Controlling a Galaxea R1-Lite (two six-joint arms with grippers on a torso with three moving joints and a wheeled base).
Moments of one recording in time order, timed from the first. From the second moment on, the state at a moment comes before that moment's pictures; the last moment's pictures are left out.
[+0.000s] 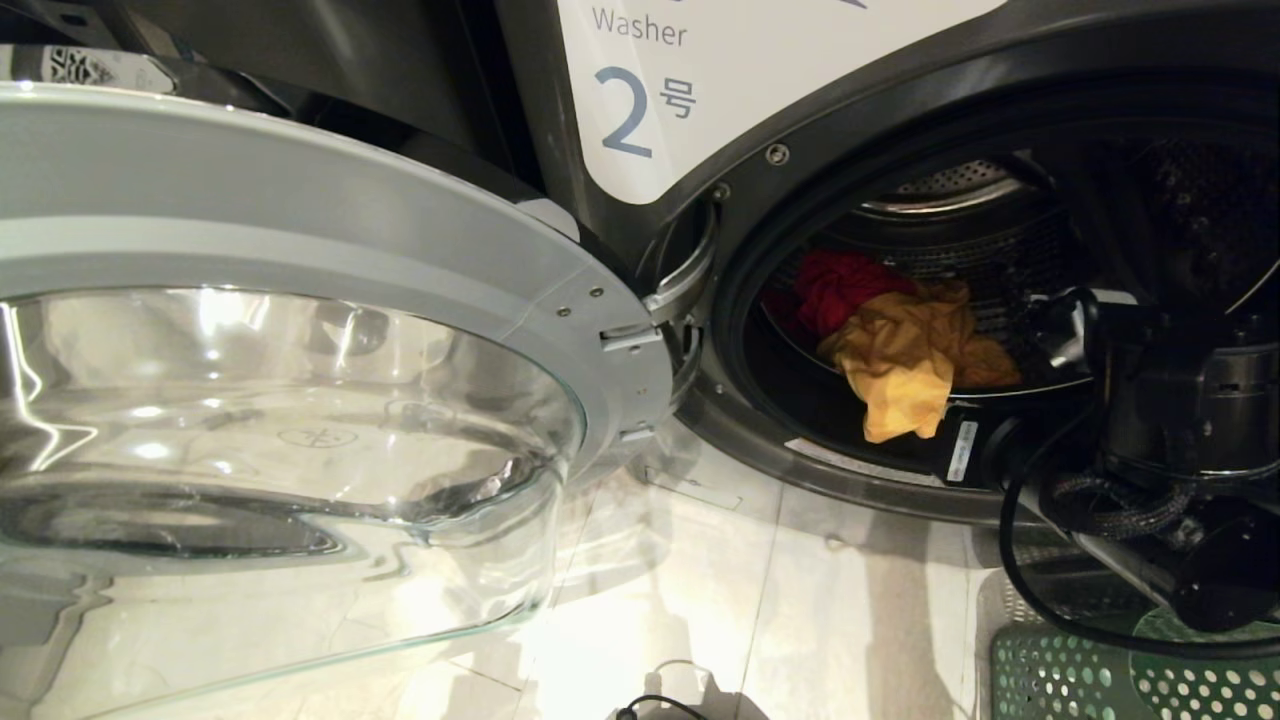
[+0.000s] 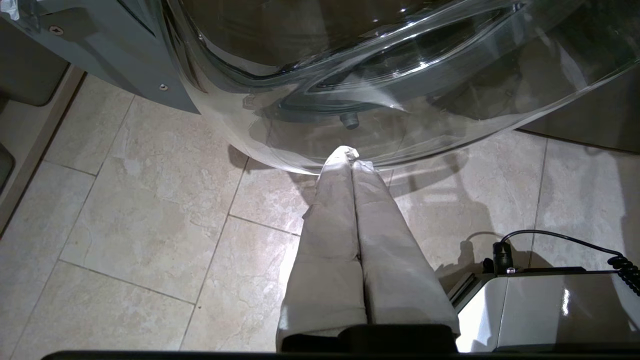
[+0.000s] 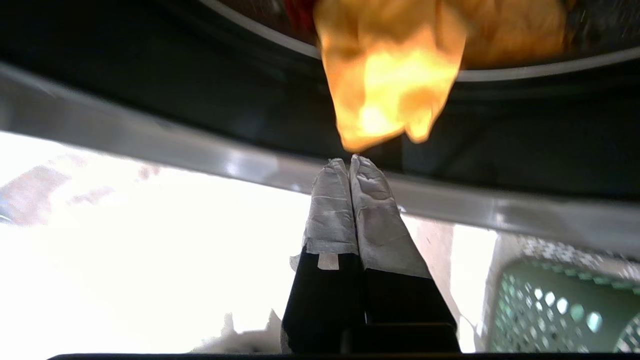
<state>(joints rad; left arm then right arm) 0.00 0.00 0.00 0.01 0.00 0.05 0.56 1.50 -0.71 -0.51 -0.57 0.27</state>
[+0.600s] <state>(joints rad) 0.00 0.00 0.00 0.01 0.00 0.04 0.53 1.81 -0.89 -0.61 -0.57 0.25</state>
